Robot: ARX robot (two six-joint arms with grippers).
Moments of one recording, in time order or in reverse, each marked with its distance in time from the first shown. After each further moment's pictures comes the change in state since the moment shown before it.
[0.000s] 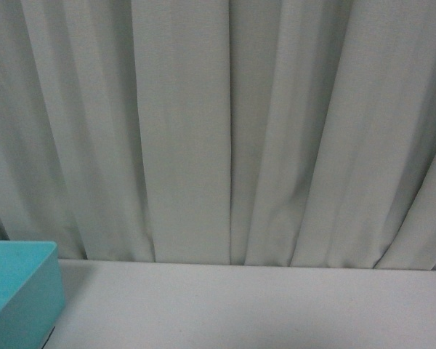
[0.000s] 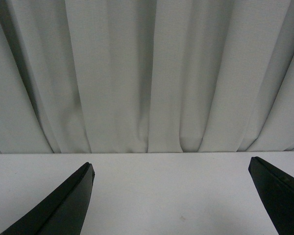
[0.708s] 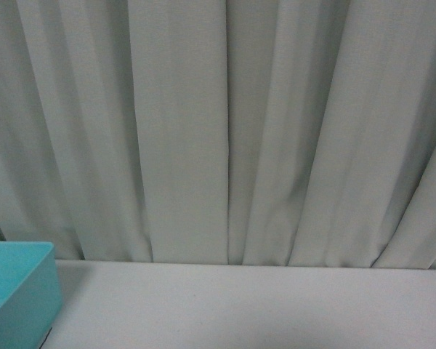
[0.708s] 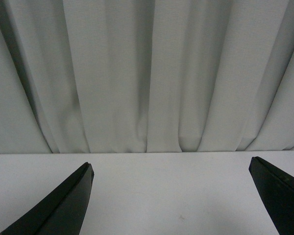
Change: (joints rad) left arm -0.047 0.306 0.228 -0.396 -0.164 -0.520; right arm 0.000 0.000 0.000 0.000 0.001 0.000
